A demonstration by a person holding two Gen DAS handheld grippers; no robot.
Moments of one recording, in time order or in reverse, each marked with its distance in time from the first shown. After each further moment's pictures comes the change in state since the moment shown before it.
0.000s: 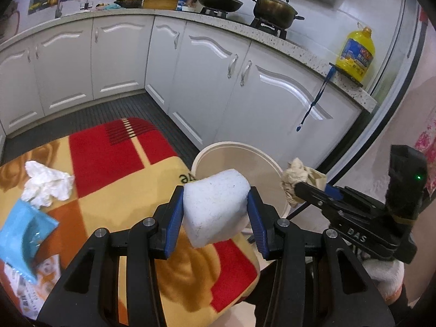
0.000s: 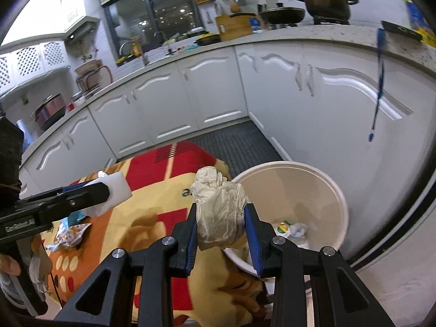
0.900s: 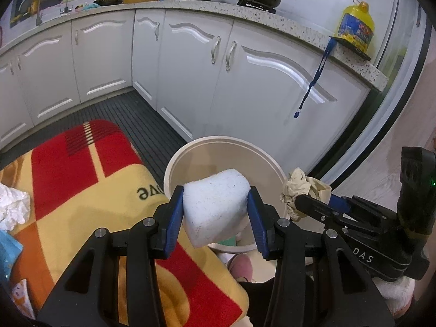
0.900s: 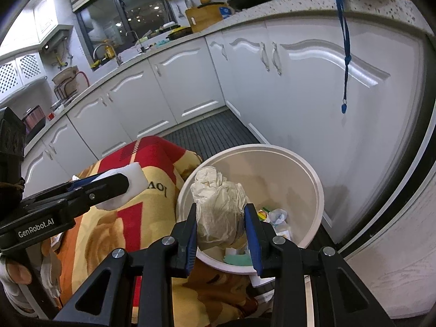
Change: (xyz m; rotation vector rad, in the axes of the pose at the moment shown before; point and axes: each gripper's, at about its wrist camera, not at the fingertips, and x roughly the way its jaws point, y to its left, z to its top) left arm 0.076 -0.041 0.009 0.074 0.049 0.007; right arm 0.015 -0.054 -0.011 0.101 0.050 -0.063
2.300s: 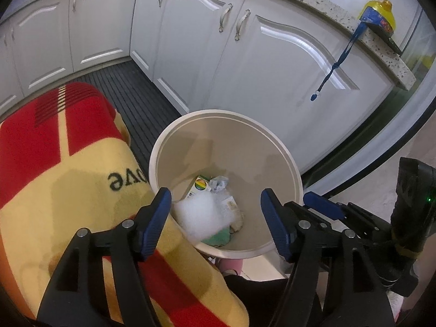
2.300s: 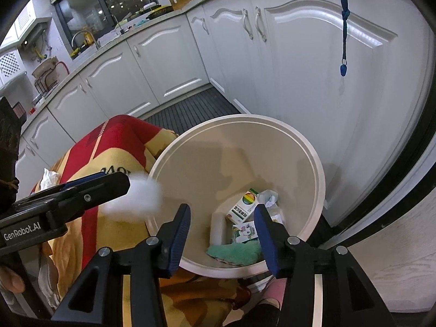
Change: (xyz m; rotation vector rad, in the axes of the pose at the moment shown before) left arm 0.066 0.010 0.002 -0.083 0.125 -0.034; right arm 0.055 -0.020 -0.007 0.044 0.115 -0.061
